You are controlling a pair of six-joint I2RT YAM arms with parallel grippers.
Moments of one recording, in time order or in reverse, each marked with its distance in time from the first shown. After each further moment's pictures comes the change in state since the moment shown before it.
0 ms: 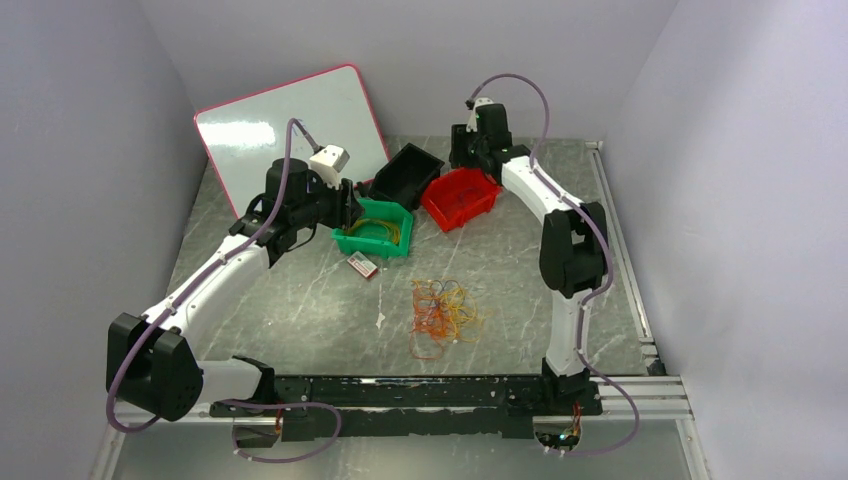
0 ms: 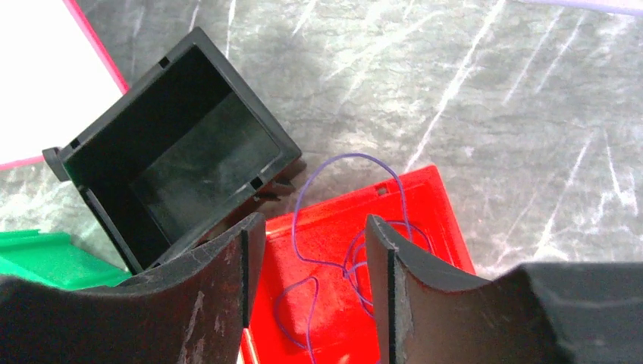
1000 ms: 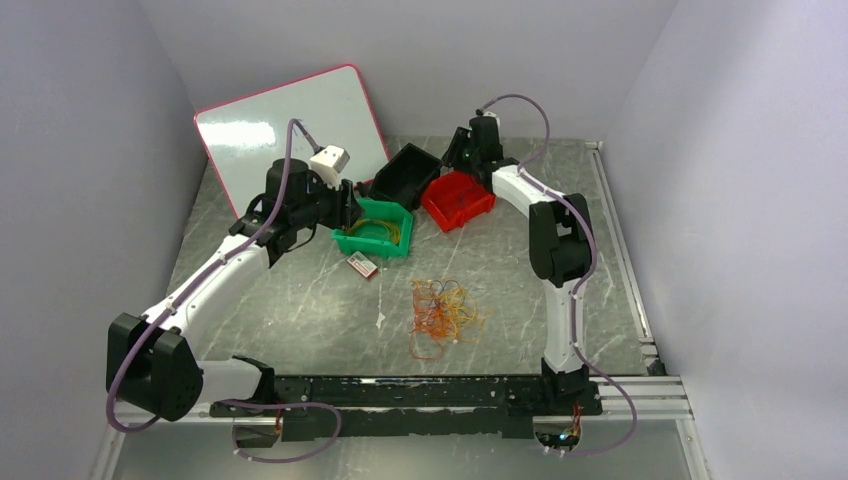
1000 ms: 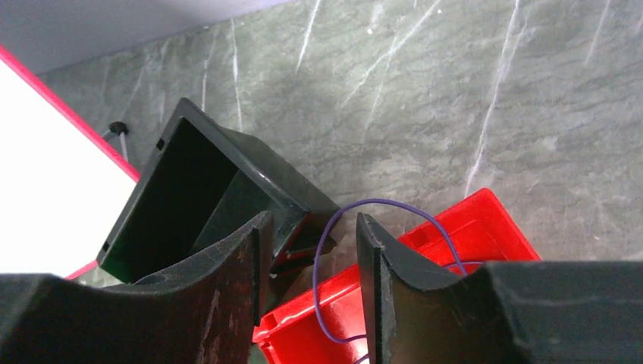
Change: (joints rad) left arm 0.000 0.000 0.000 -0.007 0.000 0.005; right arm 0.000 0.127 -0.025 0.236 0.027 0.371
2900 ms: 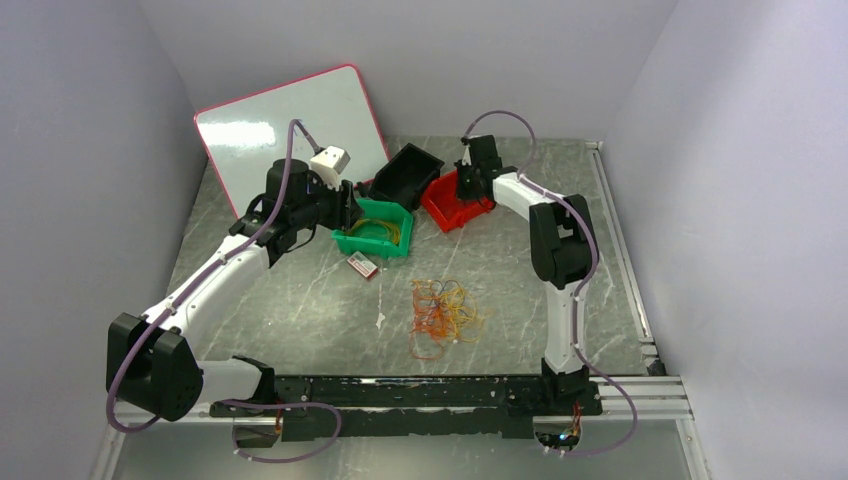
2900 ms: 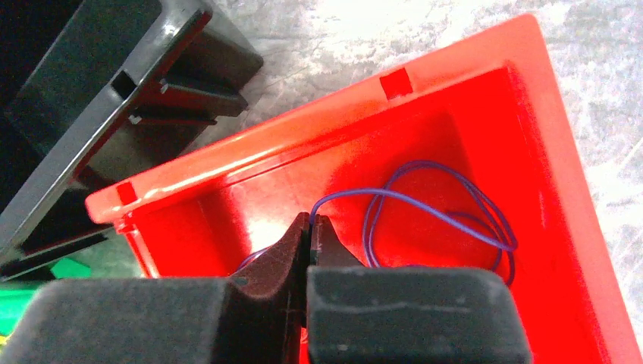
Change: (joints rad) left arm 0.000 0.000 0.000 -0.009 0.000 0.007; right arm 0.000 -0.025 -0.114 -0.198 -0.064 -0.309
